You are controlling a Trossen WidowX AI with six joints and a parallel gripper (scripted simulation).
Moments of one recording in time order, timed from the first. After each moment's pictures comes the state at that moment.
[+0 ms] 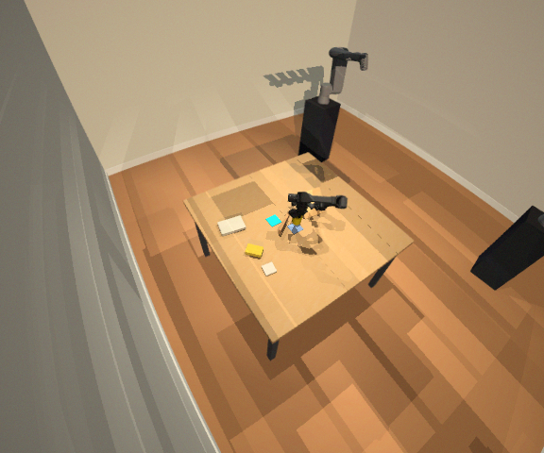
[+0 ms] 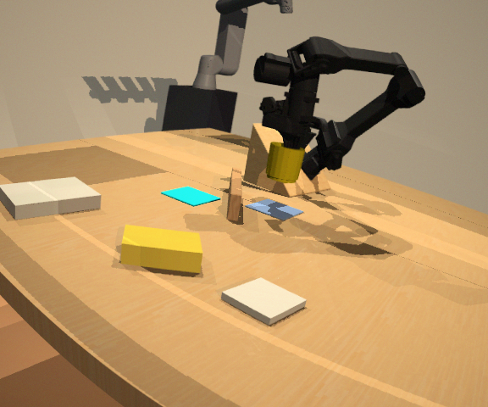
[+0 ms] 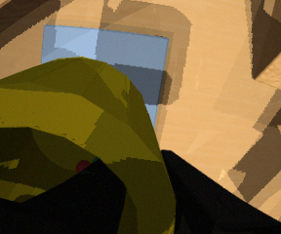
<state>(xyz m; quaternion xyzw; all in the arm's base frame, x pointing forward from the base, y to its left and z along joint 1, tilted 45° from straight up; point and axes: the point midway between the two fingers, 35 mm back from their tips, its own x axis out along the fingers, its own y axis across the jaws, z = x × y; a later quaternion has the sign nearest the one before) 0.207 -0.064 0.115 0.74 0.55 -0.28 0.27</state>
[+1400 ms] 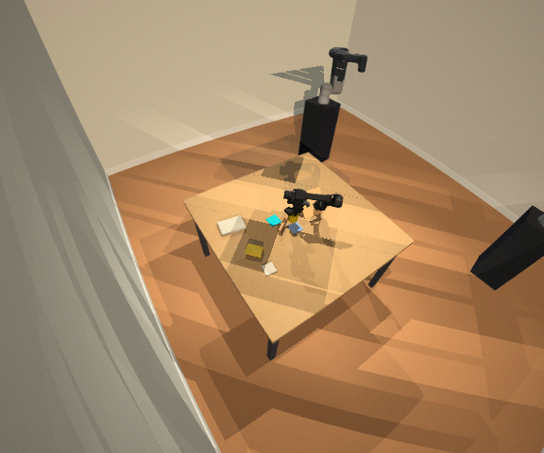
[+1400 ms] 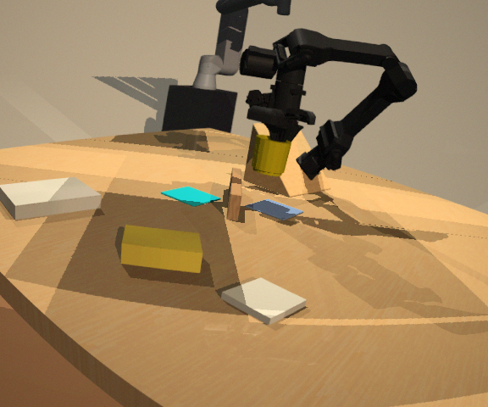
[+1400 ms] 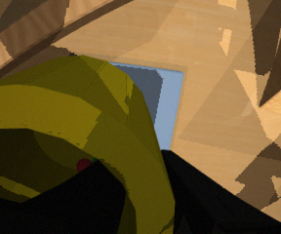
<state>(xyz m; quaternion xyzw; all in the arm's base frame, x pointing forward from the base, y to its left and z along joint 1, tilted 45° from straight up) 0.218 -0.091 0.107 0.74 0.55 -0.28 0.27</state>
